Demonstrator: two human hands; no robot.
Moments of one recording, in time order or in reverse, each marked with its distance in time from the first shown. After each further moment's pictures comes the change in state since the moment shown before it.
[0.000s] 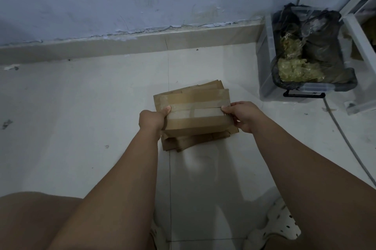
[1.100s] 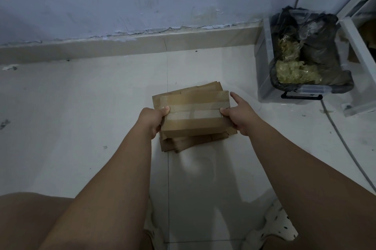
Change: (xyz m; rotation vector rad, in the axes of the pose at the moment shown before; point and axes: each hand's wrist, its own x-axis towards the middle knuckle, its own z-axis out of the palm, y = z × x) left_hand -0.001 0.009 -0.005 -0.079 -0.209 -0.036; right_hand 0.000 0.006 0.004 -0.182 0.015 -0.166
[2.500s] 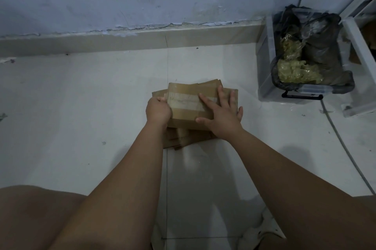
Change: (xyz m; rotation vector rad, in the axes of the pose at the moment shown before) left_hand -0.005 0.002 0.026 0.230 0.236 0.238; right_hand -0.004 0.024 0.037 -0.966 0.052 -0.433
